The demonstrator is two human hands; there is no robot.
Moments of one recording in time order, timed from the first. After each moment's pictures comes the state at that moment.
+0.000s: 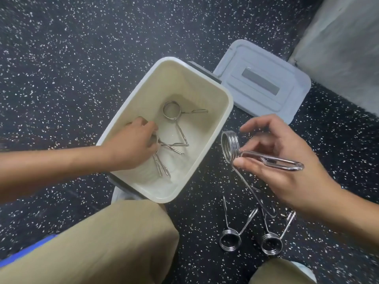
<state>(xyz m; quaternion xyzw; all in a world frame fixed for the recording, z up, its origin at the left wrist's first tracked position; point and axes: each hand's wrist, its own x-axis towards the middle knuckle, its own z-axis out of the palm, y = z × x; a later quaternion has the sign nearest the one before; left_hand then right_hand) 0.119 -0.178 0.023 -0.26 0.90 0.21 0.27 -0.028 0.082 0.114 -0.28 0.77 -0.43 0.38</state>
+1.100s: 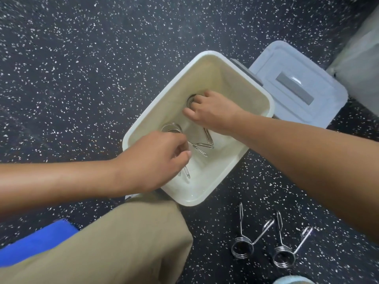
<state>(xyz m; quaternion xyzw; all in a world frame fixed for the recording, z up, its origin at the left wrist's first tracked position) 0.150 -0.164 0.072 -0.26 0.87 0.37 0.19 -0.054 -0.111 -0.044 -0.83 0.54 0.12 -0.06</state>
